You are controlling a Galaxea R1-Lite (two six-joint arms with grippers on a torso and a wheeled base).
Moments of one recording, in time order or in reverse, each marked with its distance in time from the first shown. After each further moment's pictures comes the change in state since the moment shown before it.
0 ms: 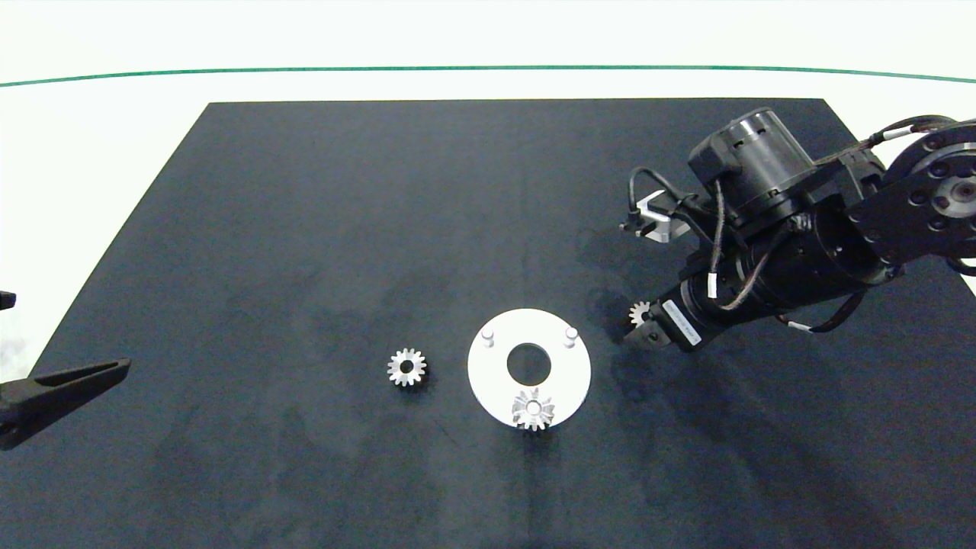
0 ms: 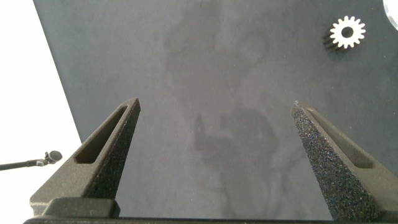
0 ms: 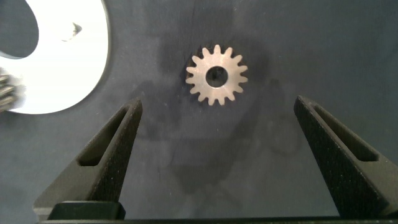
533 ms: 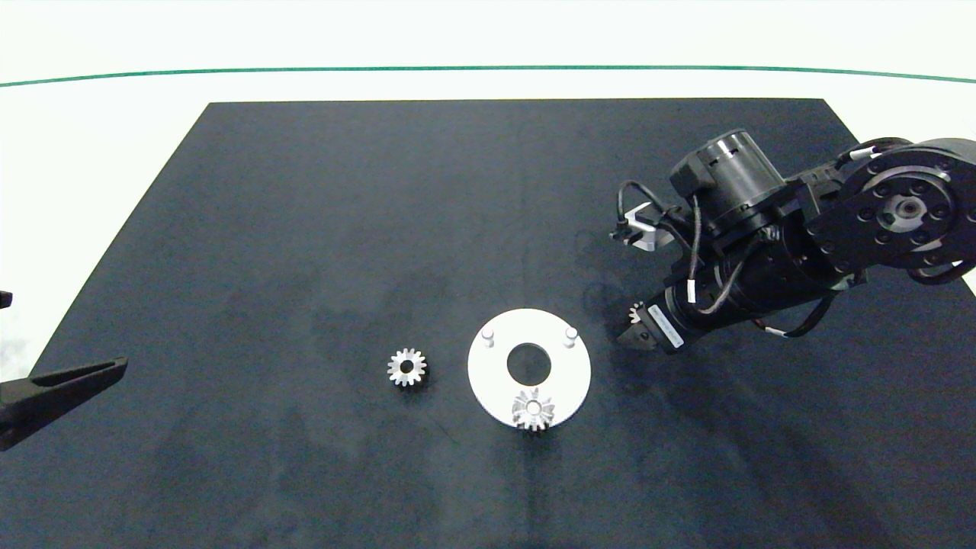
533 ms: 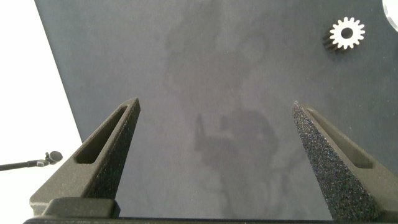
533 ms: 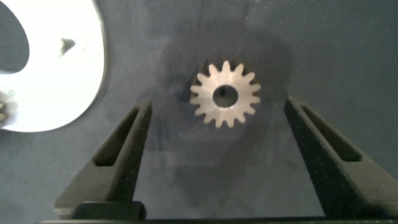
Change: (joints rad) left arm 0.000 -0.004 0.000 0.000 0.000 0.000; right arm -0.019 0.044 0.010 -0.049 0.041 0.003
